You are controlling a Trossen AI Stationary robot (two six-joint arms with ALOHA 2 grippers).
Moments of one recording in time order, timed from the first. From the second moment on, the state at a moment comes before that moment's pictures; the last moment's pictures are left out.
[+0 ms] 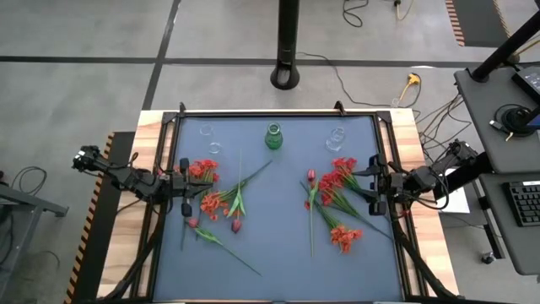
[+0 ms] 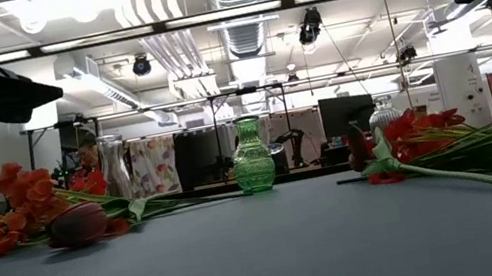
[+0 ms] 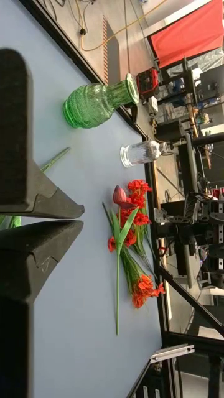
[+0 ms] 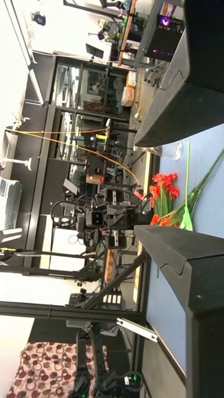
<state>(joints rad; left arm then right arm) -0.44 0.11 0.07 -0.11 -0.58 0.03 0.52 0.08 0.01 0.35 0.55 -0.29</state>
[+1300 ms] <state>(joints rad) -0.44 0.43 0.07 0.55 -0.70 -0.62 0.52 0.09 0.34 0.05 0.95 0.05</state>
